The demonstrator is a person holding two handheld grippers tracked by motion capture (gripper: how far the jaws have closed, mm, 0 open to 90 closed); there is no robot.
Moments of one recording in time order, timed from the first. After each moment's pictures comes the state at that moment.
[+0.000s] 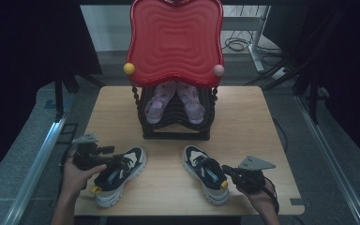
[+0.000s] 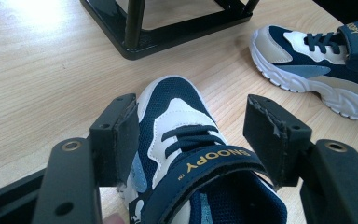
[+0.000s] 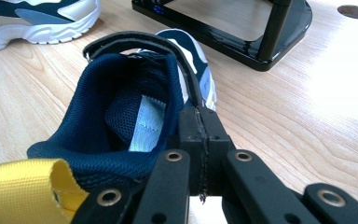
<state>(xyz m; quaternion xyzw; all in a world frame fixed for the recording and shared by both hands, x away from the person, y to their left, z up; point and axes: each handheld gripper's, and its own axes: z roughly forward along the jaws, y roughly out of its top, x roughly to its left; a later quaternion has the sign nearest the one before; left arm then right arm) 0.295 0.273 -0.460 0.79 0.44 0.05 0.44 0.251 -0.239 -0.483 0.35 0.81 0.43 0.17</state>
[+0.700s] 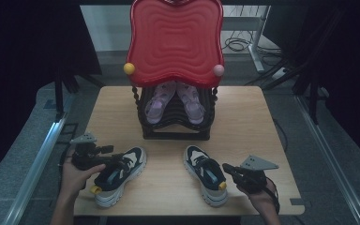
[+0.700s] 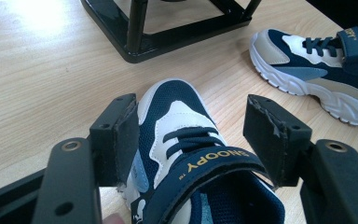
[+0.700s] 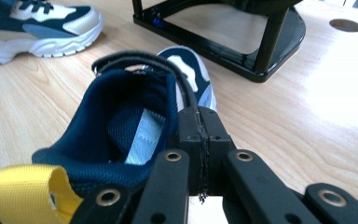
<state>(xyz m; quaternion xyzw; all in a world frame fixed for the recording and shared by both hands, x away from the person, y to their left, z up) 0.294 0.276 -0.457 0.78 0.44 0.06 0.44 0.249 -0.241 -0.476 0.35 0.80 0.45 0.18</state>
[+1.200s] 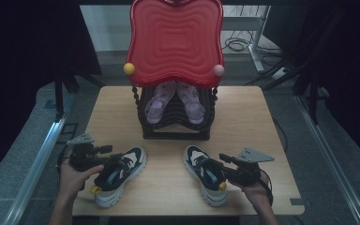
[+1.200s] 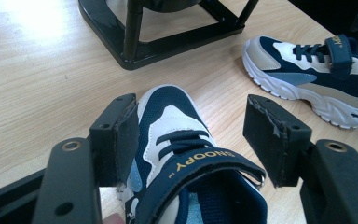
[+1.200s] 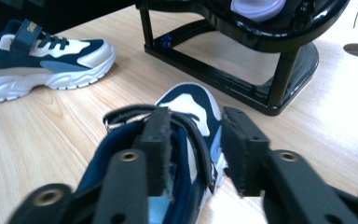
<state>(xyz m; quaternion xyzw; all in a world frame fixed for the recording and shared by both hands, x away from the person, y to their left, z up) 0.286 0.278 -0.449 0.78 0.43 0.06 0.45 0.265 -0.224 -0.465 0.35 0.78 0.49 0.16</state>
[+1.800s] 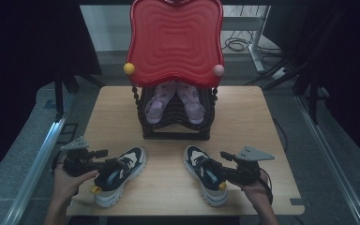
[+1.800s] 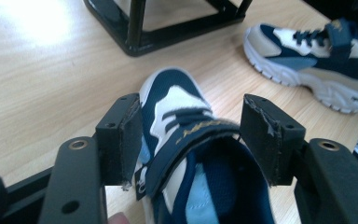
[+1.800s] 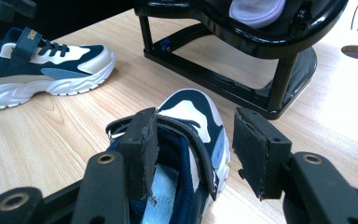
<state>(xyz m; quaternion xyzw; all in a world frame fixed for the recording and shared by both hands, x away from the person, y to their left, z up) 0.274 0.292 -0.459 0.79 0.42 0.06 0.44 0.266 -0.223 -0.460 0.35 0.78 0.49 0.16</state>
